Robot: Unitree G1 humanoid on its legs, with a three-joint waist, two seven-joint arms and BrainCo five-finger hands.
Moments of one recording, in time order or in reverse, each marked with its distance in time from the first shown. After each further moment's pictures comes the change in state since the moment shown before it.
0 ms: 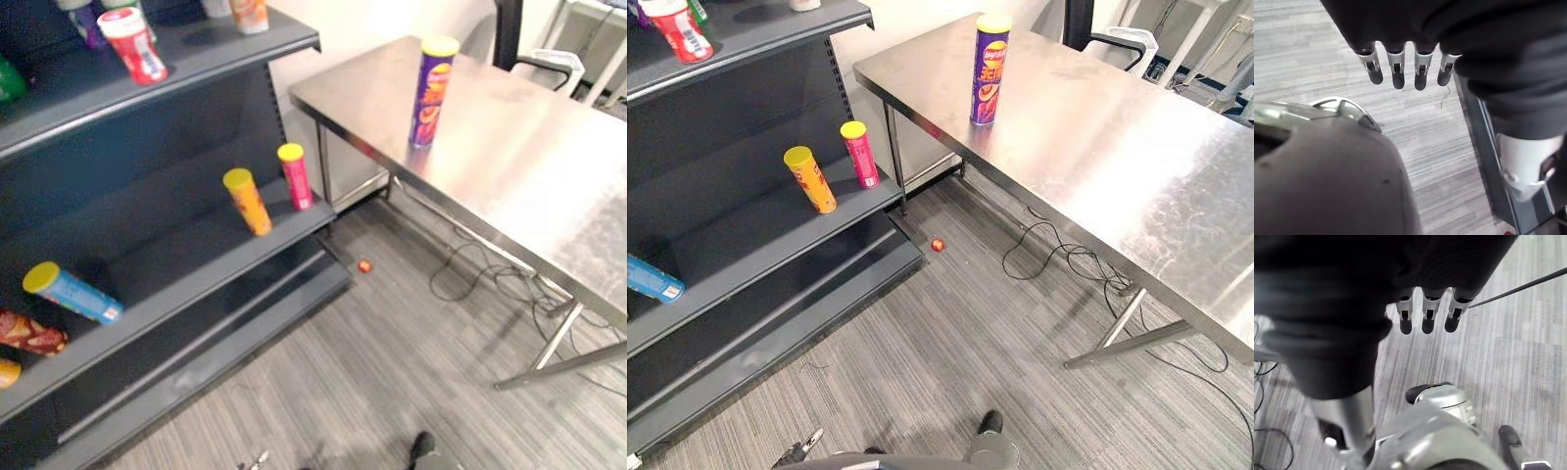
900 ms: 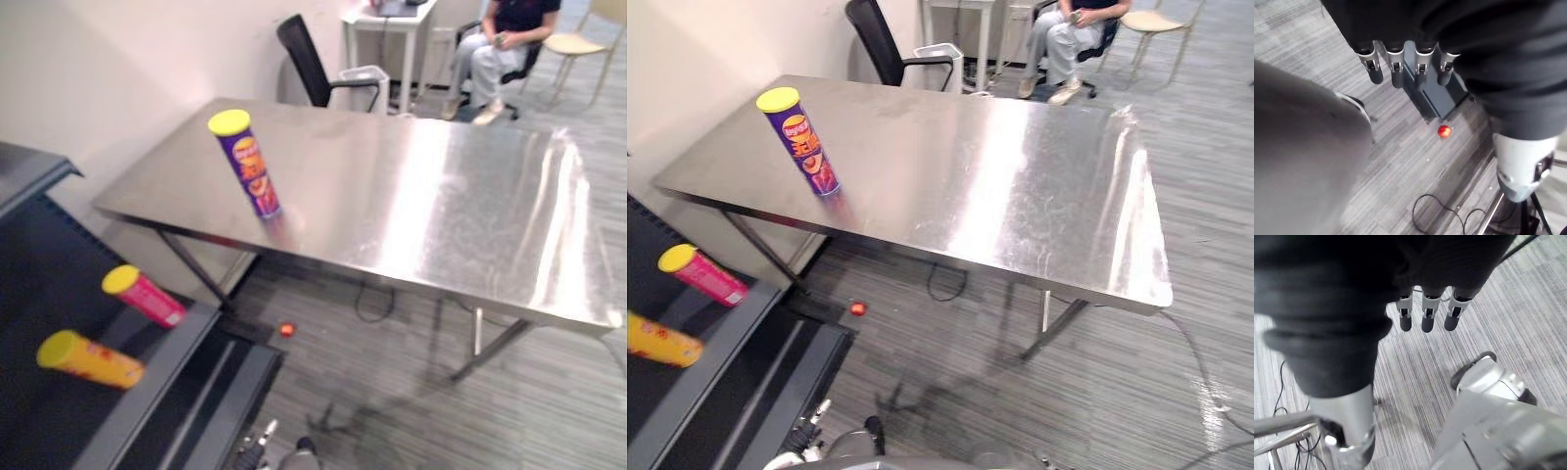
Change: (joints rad) left arm -0.040 -0.028 -0.012 -0.061 -0.098 -0.047 -0.008; right arm -0.014 0.000 0.035 0.007 0.073 -0.045 -0.005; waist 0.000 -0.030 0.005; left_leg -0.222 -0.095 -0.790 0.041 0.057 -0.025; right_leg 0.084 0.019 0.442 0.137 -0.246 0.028
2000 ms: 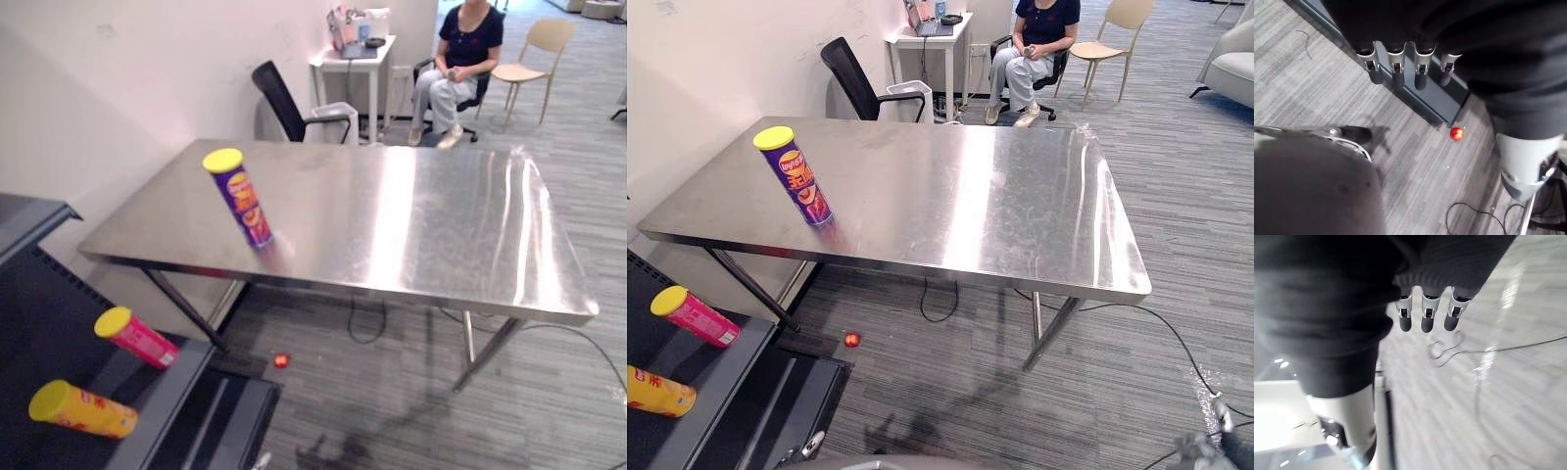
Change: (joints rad) left arm 0.060 0.042 0.002 0.081 0.121 0.023 0.042; right arm -0.109 -0.257 -0.397 -0.629 0.142 -0.061 -0.258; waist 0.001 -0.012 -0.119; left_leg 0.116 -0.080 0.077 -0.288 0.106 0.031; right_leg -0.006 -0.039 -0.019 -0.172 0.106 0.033
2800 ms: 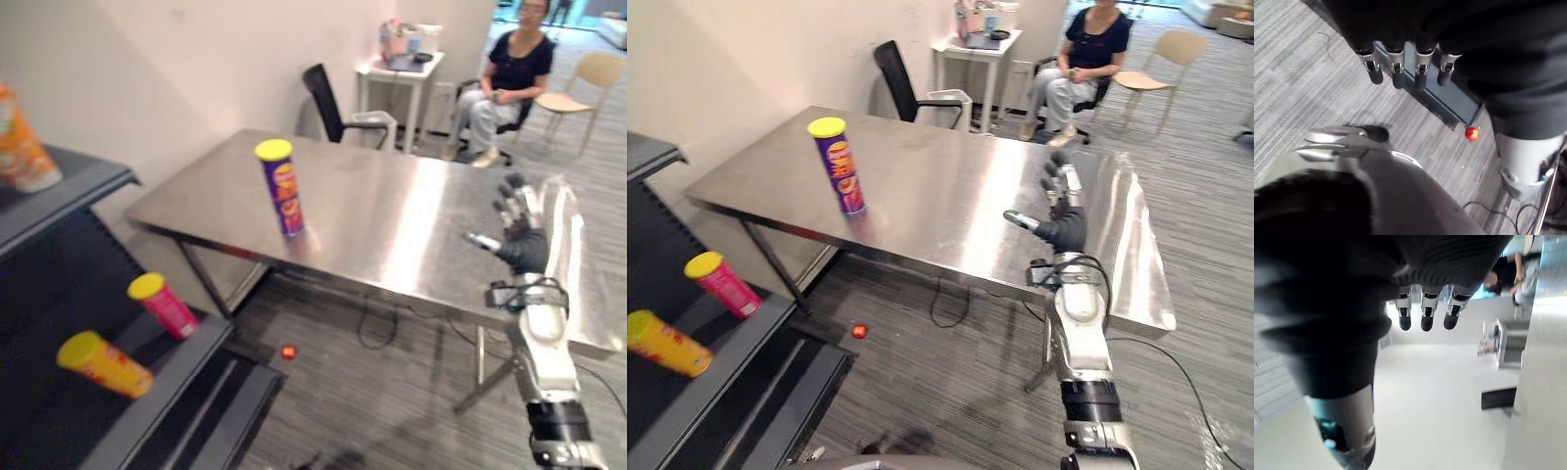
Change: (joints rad) left arm 0.057 0.027 -0.089 -0.031 0.073 0.018 -0.025; right arm -0.309 0.007 0.911 -0.470 -0.161 -0.076 0.284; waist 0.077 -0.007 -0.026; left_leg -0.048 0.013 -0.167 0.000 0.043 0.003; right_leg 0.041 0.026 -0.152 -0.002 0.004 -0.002
